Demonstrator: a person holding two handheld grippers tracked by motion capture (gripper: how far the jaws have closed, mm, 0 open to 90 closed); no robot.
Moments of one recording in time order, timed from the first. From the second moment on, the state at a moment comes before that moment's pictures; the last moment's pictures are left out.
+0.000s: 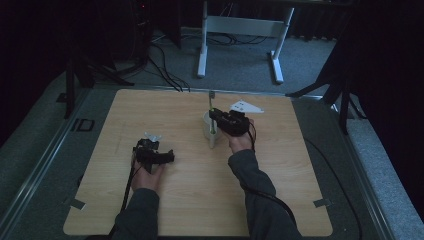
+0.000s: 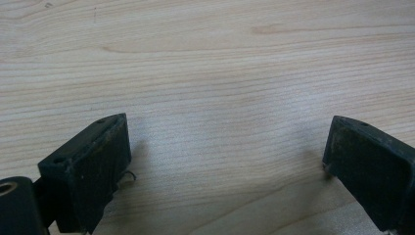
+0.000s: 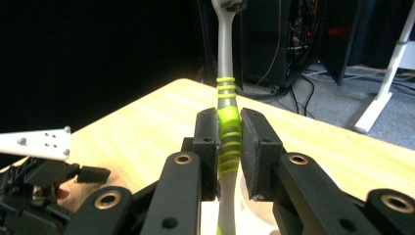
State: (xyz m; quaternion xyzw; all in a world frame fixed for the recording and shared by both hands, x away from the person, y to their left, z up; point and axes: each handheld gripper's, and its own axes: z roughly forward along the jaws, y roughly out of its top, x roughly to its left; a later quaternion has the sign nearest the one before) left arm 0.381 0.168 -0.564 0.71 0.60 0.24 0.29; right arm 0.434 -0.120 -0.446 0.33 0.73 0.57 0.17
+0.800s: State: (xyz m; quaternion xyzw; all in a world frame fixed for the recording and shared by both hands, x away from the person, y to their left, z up) left arm 0.381 0.168 -0.564 0.71 0.60 0.24 0.28; right arm 0.401 -0.136 -0.472 0.33 0.78 0.51 0.16
